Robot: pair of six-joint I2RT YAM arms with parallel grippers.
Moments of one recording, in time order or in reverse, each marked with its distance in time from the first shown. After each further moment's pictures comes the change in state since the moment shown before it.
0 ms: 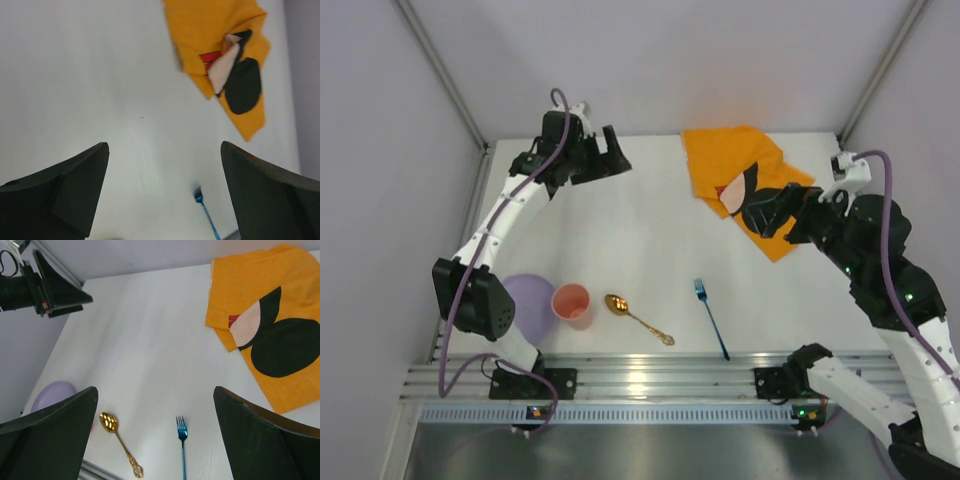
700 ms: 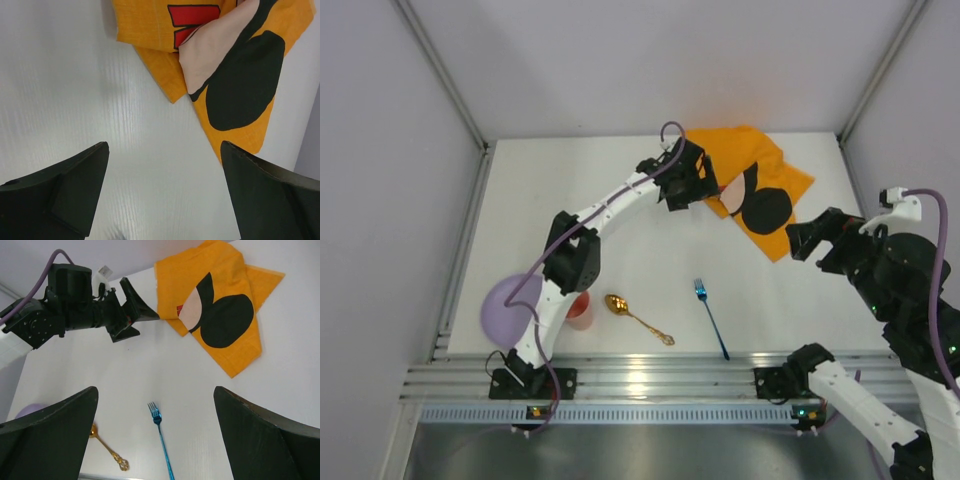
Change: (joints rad) left arm -0.411 0.681 0.550 -0.022 -0.163 -0.421; right arm 0.000 -0.172 0.017 -0.244 0.234 0.066
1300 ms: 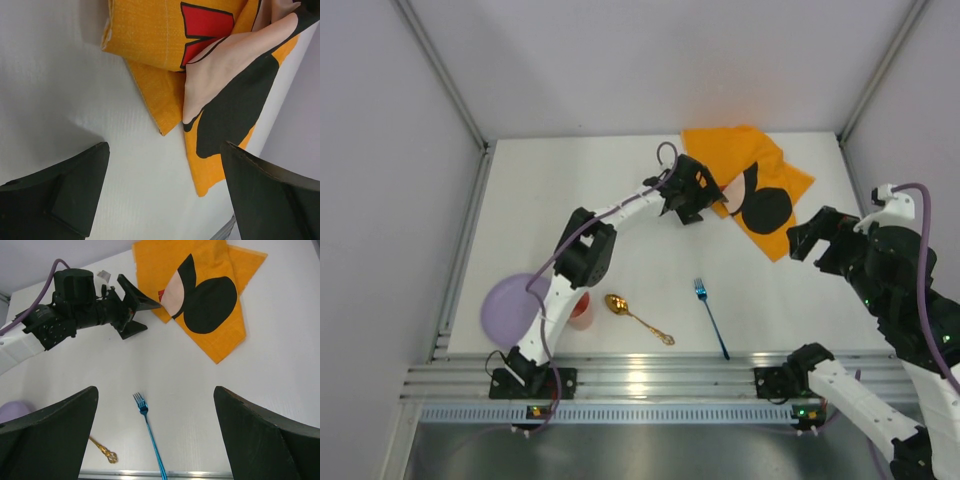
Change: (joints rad) left arm 0.019 0.133 -0.100 0.285 0.132 -0.262; right arm 0.000 0.022 0.014 -0.082 0.065 0.012
